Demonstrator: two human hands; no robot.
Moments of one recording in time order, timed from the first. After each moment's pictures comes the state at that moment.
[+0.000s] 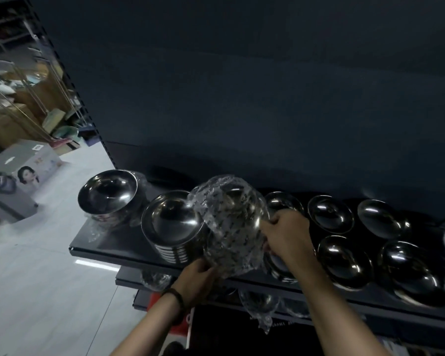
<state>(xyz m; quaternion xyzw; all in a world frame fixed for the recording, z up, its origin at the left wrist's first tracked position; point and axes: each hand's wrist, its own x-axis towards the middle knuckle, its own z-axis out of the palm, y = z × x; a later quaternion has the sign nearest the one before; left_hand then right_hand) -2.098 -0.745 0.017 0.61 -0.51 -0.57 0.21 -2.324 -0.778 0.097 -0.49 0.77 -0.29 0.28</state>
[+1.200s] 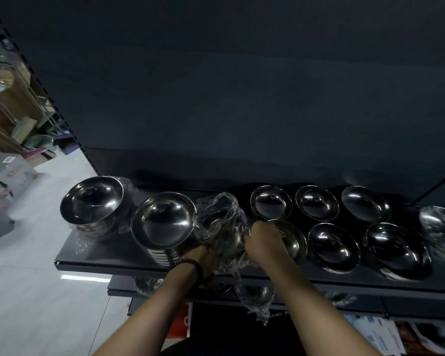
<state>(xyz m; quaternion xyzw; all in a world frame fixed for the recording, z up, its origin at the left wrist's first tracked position) -2.122 -0.795 0.026 0.63 -0.67 -0.39 -0.09 -2.298 -0.775 0.061 -0.55 0.80 -0.06 0.23</state>
